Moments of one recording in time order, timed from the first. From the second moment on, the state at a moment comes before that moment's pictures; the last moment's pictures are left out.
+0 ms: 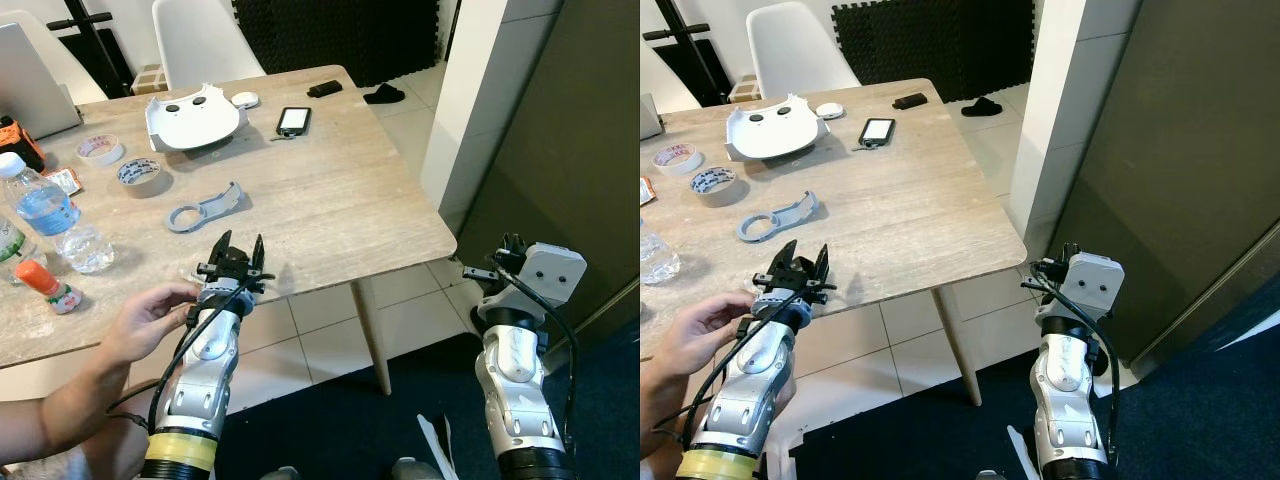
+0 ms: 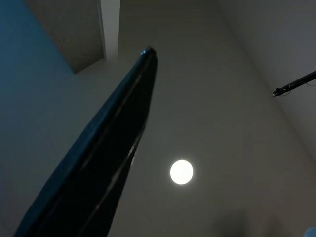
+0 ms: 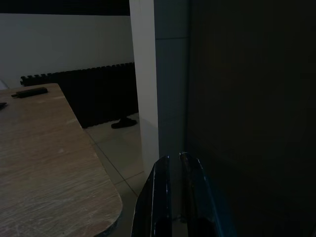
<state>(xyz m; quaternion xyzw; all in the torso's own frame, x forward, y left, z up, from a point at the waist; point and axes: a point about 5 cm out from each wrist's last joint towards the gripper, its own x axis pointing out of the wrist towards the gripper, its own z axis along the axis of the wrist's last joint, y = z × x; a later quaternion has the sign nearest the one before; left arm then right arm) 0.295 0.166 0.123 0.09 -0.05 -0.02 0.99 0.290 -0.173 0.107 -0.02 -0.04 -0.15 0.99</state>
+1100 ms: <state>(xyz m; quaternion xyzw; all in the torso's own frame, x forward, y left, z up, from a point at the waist) 0.298 0.165 0.126 0.09 -0.06 -0.02 0.99 0.290 -0.173 0.107 -0.02 -0.04 -0.15 0.99</state>
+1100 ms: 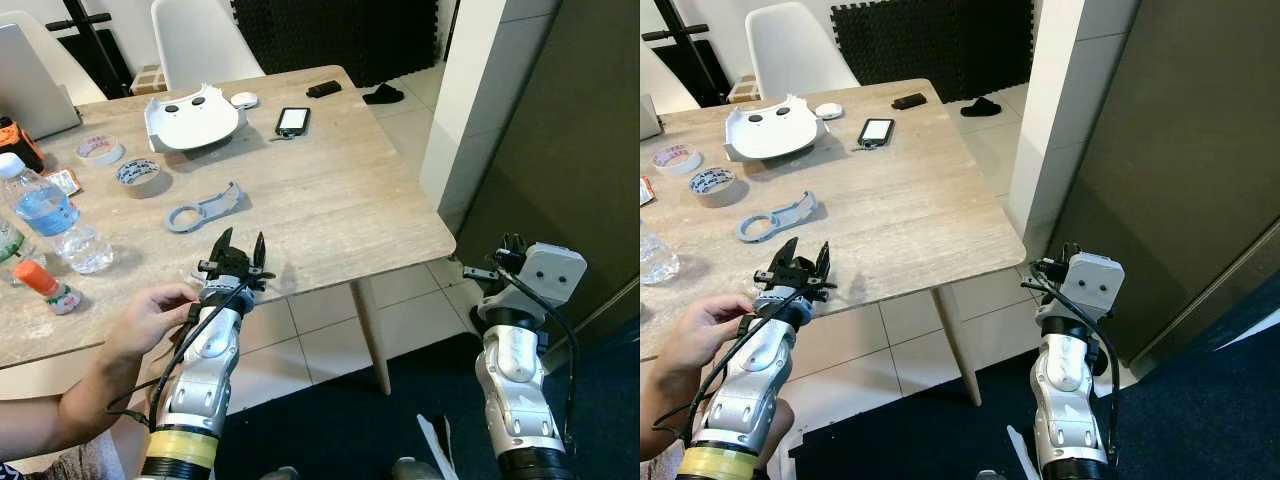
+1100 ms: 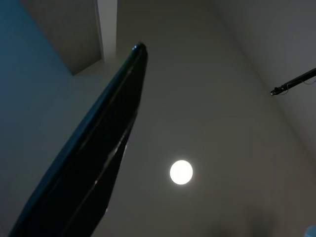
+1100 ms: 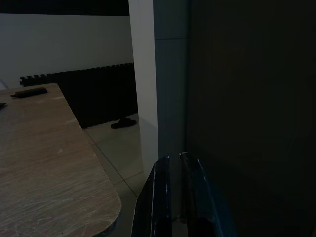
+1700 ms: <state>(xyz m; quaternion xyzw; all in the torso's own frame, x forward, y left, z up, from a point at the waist) 0.298 0.164 0.132 0.09 -0.07 -0.02 0.99 0.290 -0.173 0.107 -0.02 -0.04 -0.15 0.99</state>
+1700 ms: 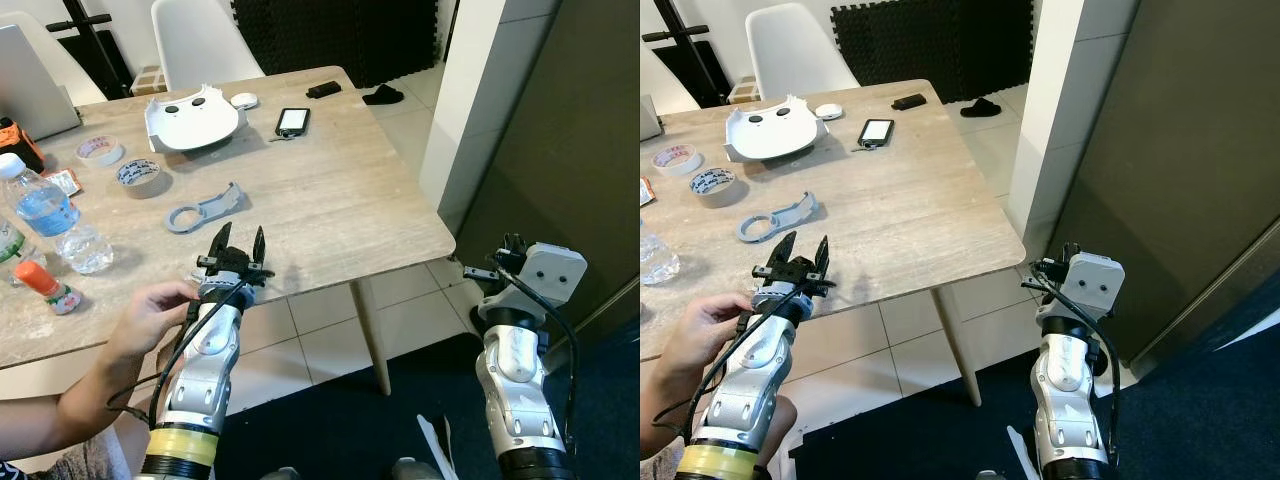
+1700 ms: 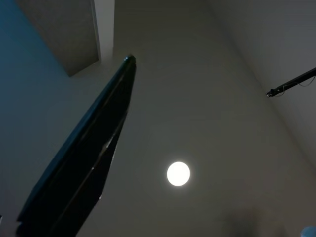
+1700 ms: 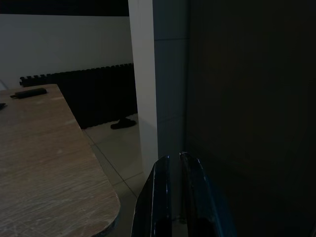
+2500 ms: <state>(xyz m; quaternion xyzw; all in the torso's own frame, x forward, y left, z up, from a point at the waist) 0.297 0.161 0.130 0.08 -0.06 -0.02 0.99 0.290 -0.173 0.107 -0.02 -0.04 -0.15 0.99</state>
